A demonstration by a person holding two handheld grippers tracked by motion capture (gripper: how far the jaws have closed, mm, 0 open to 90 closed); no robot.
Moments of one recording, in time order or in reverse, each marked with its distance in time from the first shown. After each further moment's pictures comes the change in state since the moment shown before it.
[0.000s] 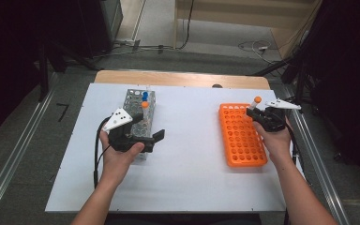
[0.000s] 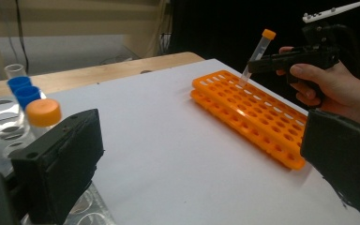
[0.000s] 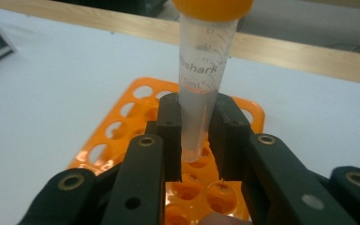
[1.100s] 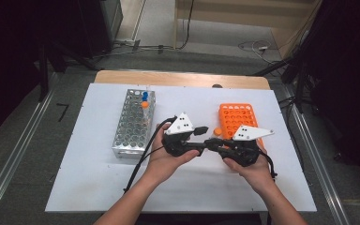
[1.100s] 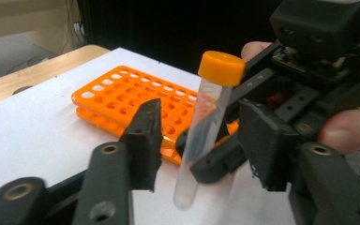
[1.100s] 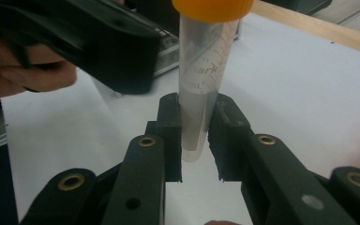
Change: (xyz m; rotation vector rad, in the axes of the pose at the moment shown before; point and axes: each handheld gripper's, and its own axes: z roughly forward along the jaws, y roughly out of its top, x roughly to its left) left arm -0.087 0.010 0.091 0.110 -0.281 0.178; right arm 0.136 -0.016 -0.051 0.022 0.492 -0.227
